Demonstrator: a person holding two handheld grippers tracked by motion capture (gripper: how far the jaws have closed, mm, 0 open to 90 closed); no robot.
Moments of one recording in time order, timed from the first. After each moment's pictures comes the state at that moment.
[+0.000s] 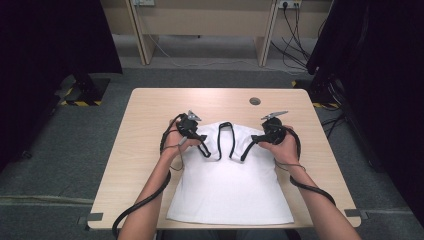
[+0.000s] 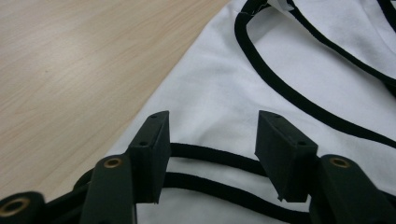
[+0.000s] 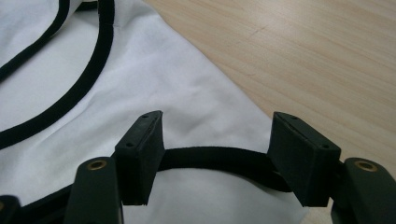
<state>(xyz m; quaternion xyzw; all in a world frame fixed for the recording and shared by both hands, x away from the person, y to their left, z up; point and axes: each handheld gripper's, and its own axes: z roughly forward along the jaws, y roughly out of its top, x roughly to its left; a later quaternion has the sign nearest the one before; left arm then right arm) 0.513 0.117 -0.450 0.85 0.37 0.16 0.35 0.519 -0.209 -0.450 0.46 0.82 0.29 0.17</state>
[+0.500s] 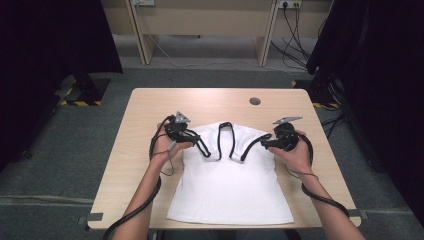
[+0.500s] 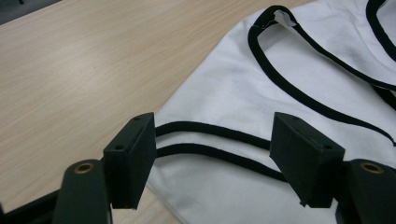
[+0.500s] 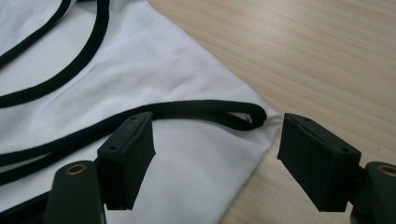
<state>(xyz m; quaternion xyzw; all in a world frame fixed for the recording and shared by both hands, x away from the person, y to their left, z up) 0.487 0.145 -0.441 0.81 0.39 0.20 0.38 0.490 -0.241 -0.442 0.47 0.81 0.31 0.17</state>
